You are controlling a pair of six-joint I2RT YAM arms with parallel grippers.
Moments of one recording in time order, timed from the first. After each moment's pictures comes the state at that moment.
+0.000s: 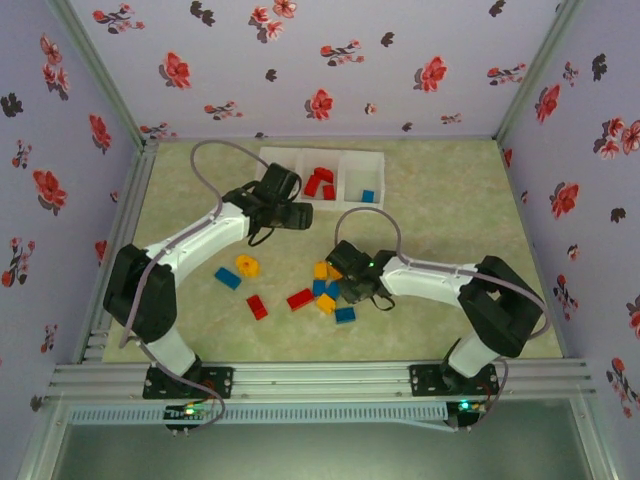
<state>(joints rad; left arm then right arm) -0.65 1.67 1.33 -0.60 -0.15 -0.41 0.89 1.57 0.86 -0.55 0.18 0.41</state>
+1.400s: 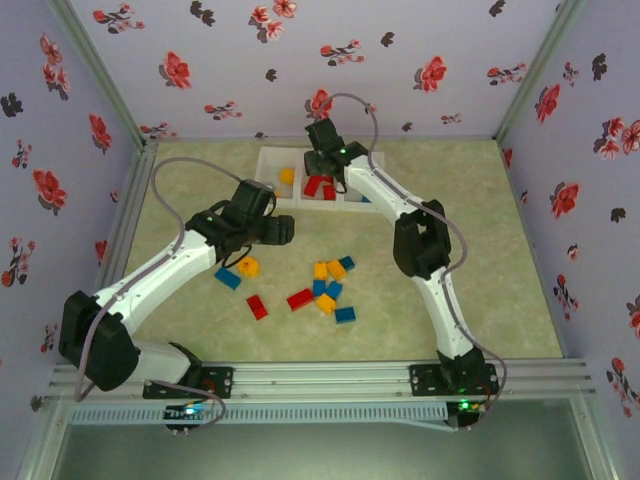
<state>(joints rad) -0.65 1.36 1.13 -0.65 -0.15 -0.45 0.58 2.39 2.25 -0.69 0.20 0.30</state>
